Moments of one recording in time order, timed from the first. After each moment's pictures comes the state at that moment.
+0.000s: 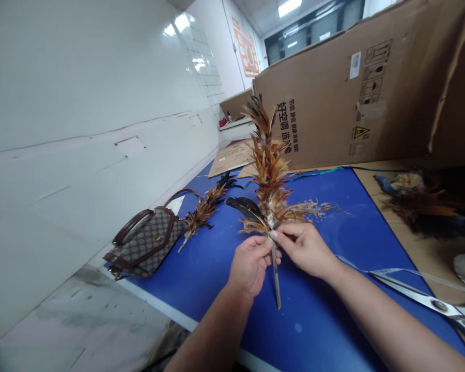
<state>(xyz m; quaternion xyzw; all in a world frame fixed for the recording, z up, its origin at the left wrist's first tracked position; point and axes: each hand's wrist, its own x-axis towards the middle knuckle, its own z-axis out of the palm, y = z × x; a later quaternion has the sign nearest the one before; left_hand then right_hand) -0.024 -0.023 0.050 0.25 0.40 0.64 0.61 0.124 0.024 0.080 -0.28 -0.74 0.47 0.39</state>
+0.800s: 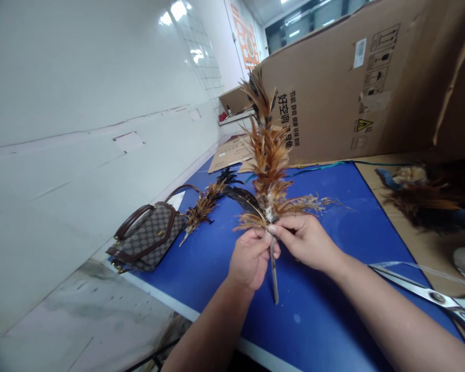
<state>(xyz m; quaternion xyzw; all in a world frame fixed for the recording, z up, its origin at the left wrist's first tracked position) -0.019 -0.027 0.062 0.30 0.34 0.65 0.60 0.127 0.021 0.100 -0.27 -0.77 0.44 0.38</state>
